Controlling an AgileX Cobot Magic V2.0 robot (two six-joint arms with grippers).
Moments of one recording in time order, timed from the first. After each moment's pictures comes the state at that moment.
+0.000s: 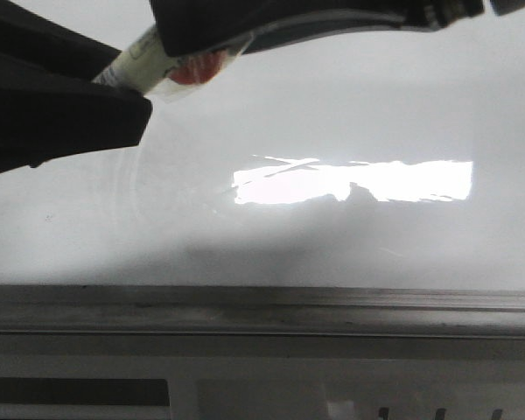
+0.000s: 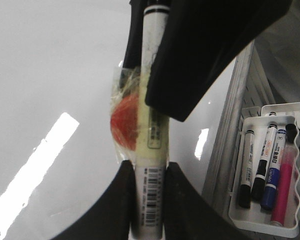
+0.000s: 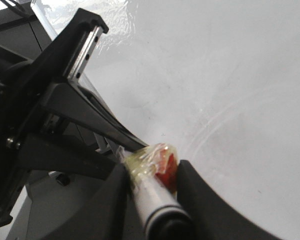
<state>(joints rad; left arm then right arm) -0.88 0.92 -0.32 0.41 -0.35 0.20 0.99 1.04 -0.66 0.15 0.04 -0.11</state>
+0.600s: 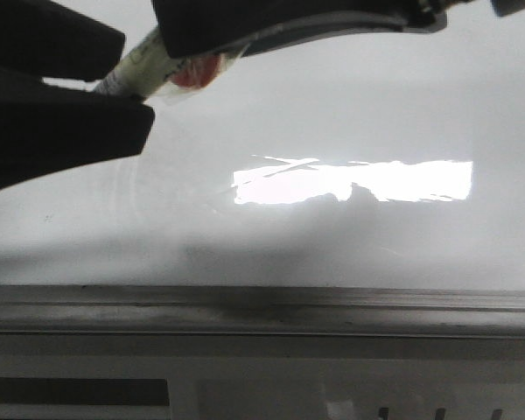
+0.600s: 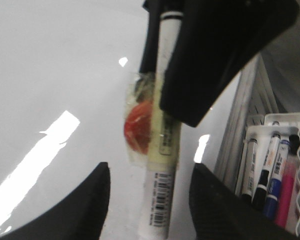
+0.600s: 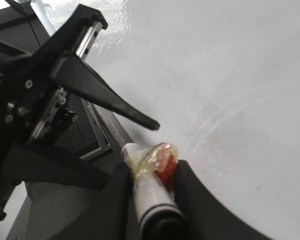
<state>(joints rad) -0.88 0.89 -0.32 0.32 -0.35 0.20 0.98 1.04 -0.66 0.17 0.05 -0.11</state>
